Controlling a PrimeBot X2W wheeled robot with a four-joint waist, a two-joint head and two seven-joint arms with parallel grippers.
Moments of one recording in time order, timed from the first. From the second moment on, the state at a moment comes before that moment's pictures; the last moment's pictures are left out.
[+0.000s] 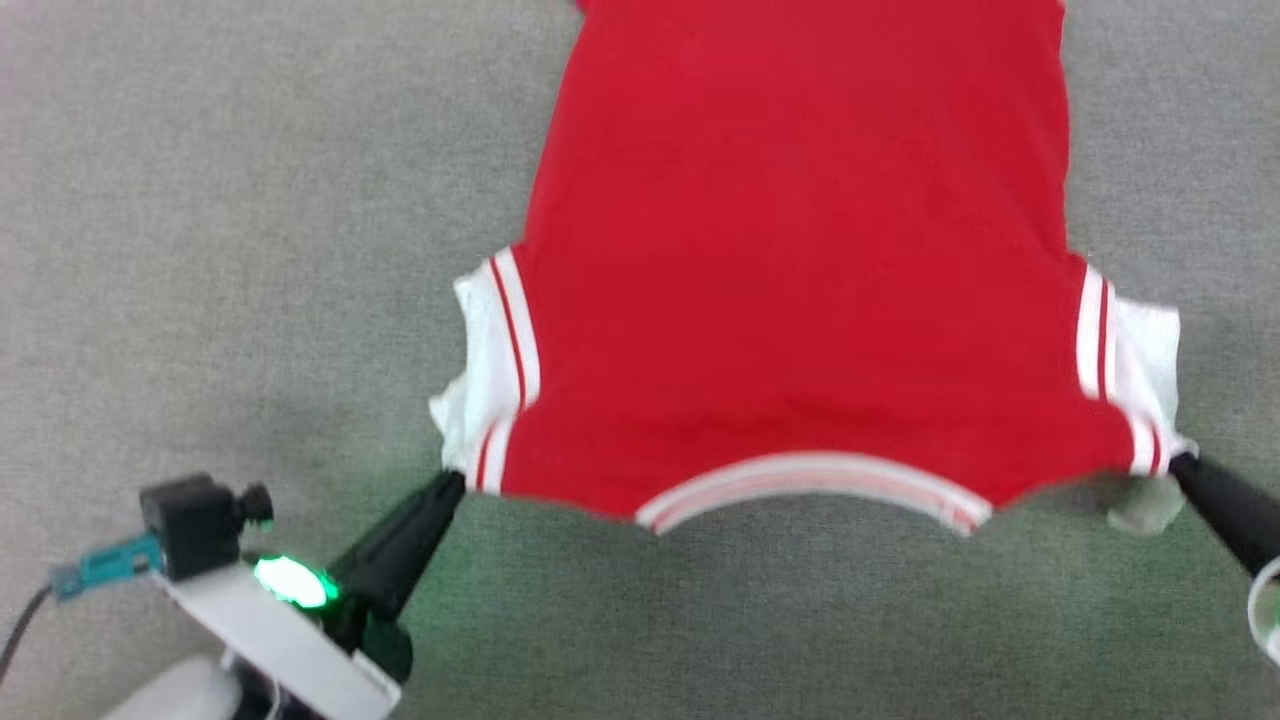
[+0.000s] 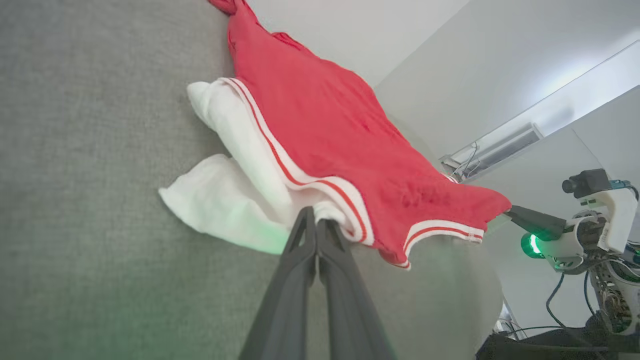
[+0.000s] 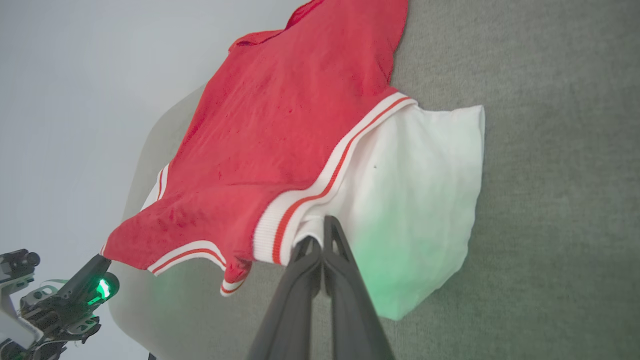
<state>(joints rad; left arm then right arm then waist) -0.34 0.81 -0.73 -0.12 -1.33 -0.13 -0.26 -0.11 -0.12 -0.33 -0.45 0.86 0.13 0.96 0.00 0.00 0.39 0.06</state>
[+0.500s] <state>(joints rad) -0.16 0.98 -0.78 -0.33 -1.40 -0.13 -0.26 0.13 -0.10 -0.36 -0.58 0.92 0.13 1.12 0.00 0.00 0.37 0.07</state>
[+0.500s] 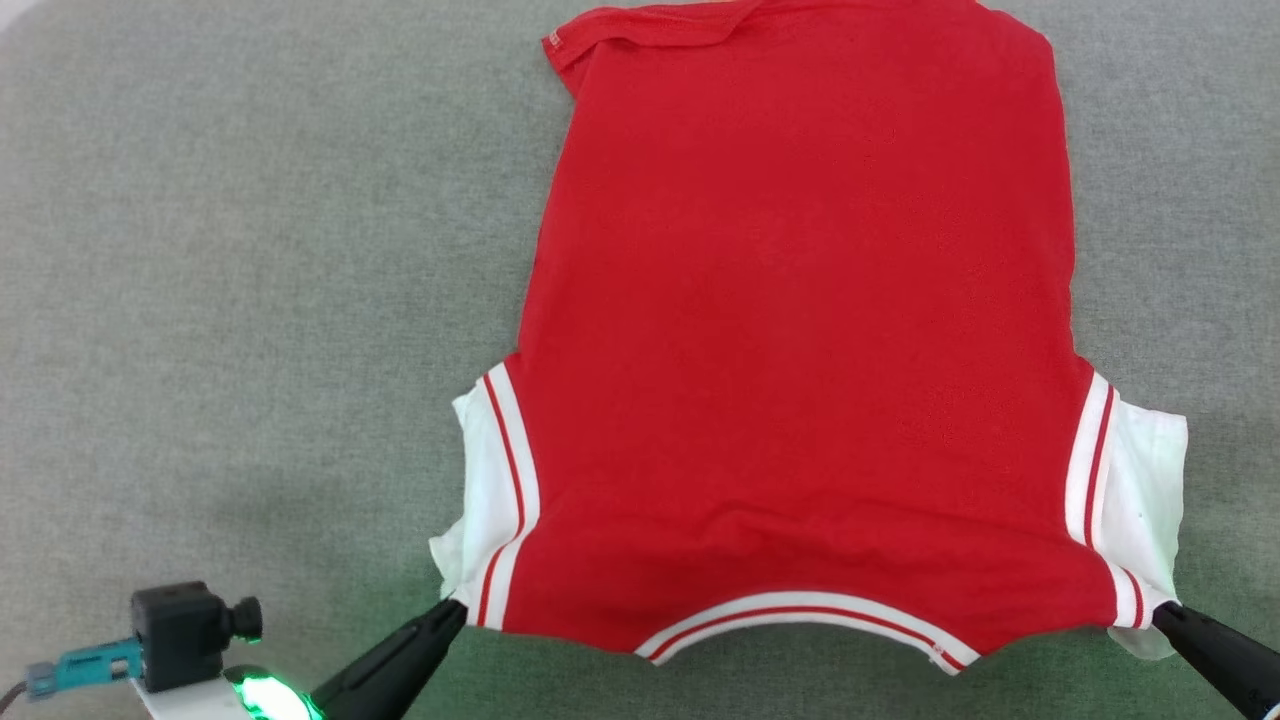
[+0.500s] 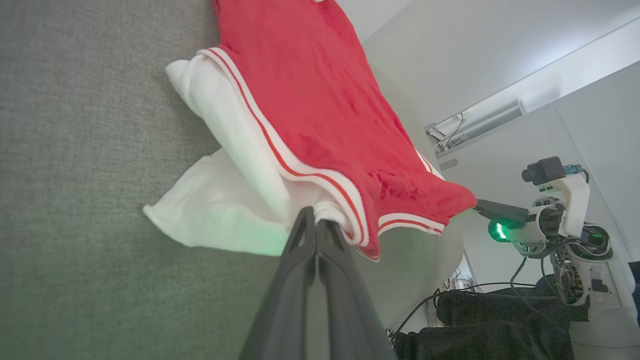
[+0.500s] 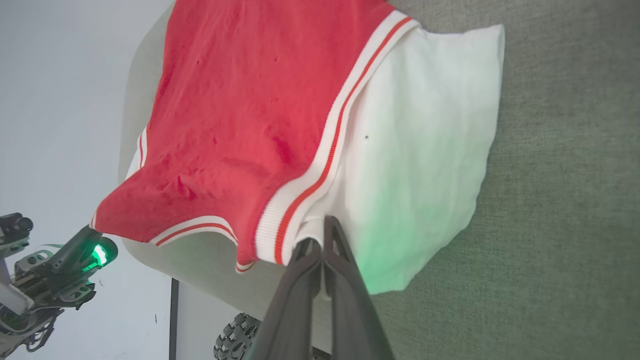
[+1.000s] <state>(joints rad) -0.26 0.85 -0.89 -0.12 -1.35 -0.13 -0.18 0.08 -0.22 -0.15 -0.37 0.80 0.13 1.08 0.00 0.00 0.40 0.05</state>
